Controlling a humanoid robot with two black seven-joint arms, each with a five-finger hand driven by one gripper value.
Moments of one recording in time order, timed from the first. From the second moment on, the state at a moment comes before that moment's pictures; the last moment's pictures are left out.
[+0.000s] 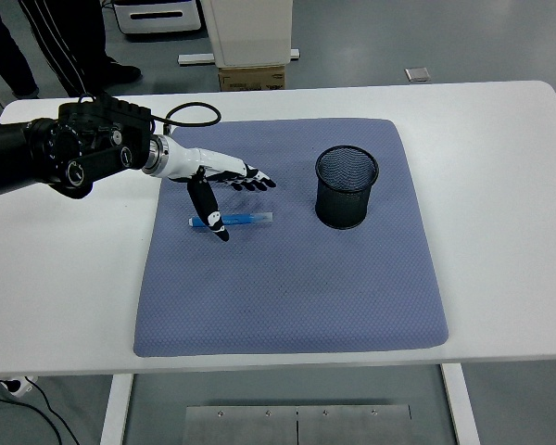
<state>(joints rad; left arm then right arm) -1.53 0.18 0.80 -0.72 0.44 -0.39 -0.44 0.02 0.00 0.31 0.23 -0.09 0.04 0.11</state>
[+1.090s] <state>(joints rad) -1.54 0.17 0.80 -0.72 0.46 -0.39 -0.44 0.02 0.00 0.31 0.23 -0.09 0.04 0.11</state>
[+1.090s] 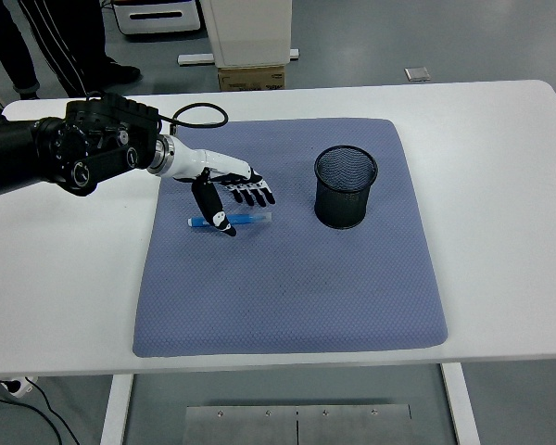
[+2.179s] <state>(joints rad) -1.54 0.15 0.81 -0.72 0.66 -0.30 -0.38 0.02 0.00 0.31 0.23 -0.09 0.04 0.11</state>
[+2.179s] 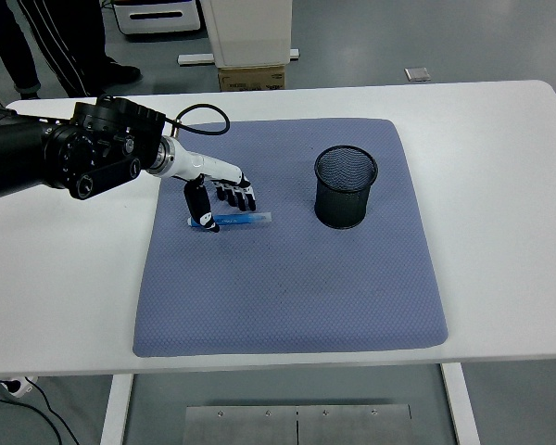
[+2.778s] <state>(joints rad) -1.53 0.12 0.81 -0.72 0.66 -0.30 -0.38 0.02 0.00 0.31 0.23 -0.09 0.04 0.11</state>
